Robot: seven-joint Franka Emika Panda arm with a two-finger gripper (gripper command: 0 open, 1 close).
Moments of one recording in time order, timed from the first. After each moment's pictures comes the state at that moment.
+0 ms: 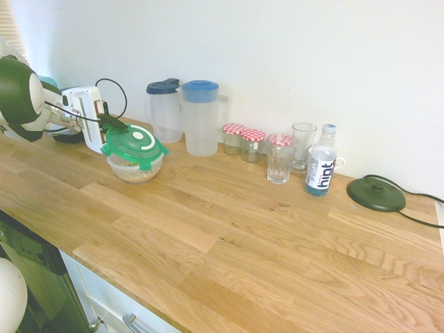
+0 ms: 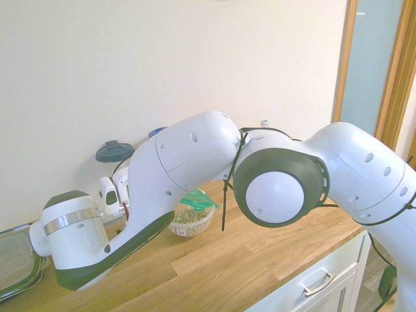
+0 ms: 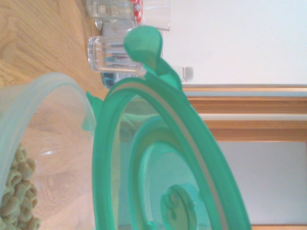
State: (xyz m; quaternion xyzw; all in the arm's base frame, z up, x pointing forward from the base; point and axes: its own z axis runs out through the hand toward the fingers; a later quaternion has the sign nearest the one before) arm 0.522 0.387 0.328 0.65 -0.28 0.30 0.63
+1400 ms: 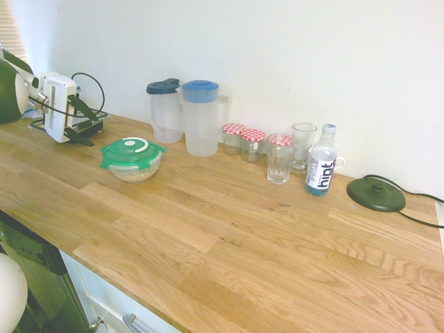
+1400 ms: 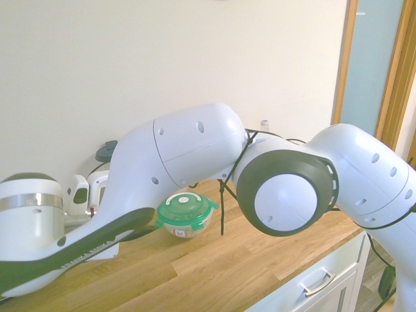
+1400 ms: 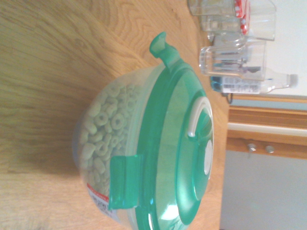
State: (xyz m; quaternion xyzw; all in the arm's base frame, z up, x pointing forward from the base) arm 0.483 0.460 0.397 0.80 -0.29 0.20 0.49
